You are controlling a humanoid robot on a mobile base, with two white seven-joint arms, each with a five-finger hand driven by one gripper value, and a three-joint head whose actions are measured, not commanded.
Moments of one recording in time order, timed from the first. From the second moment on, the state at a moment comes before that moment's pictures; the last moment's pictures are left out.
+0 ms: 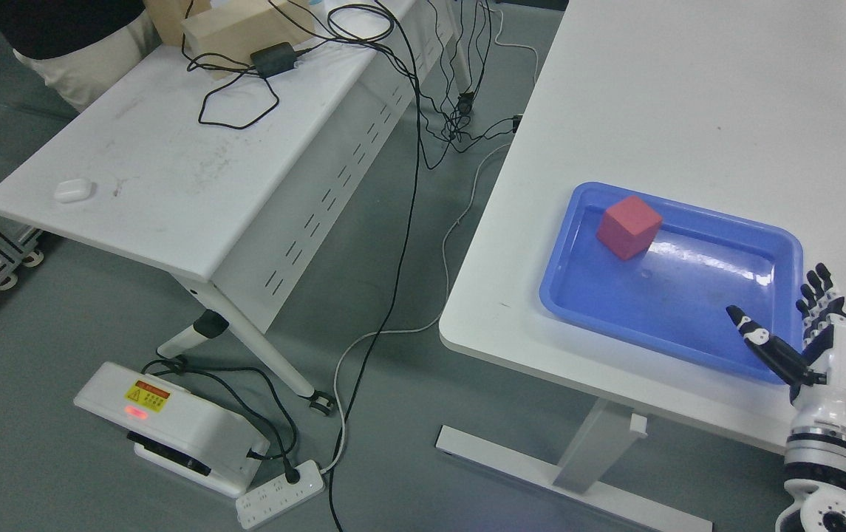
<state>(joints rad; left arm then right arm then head) 0.00 0.00 0.06 -0.08 0.00 -0.10 -0.08 0.14 0.00 -0.21 -1.65 0.05 -0.07 -0.08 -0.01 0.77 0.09</state>
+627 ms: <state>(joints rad) 0.00 0.00 0.06 -0.08 0.00 -0.10 -0.08 0.14 0.00 -0.23 -1.65 0.05 -0.05 -0.08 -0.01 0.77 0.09</state>
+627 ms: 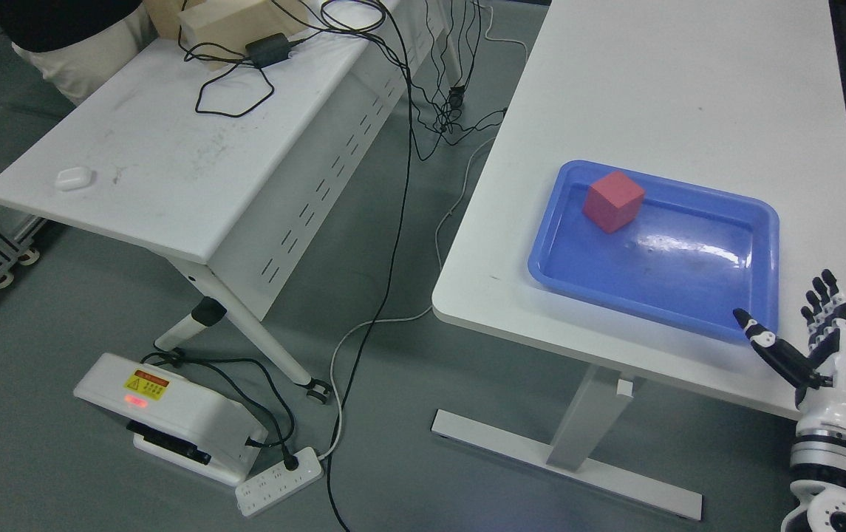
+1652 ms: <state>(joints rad) 0.00 0.00 0.06 -0.08 0.00 -0.10 -0.08 0.13 0.00 -0.24 -1.64 0.04 -0.04 -0.08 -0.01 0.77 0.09</state>
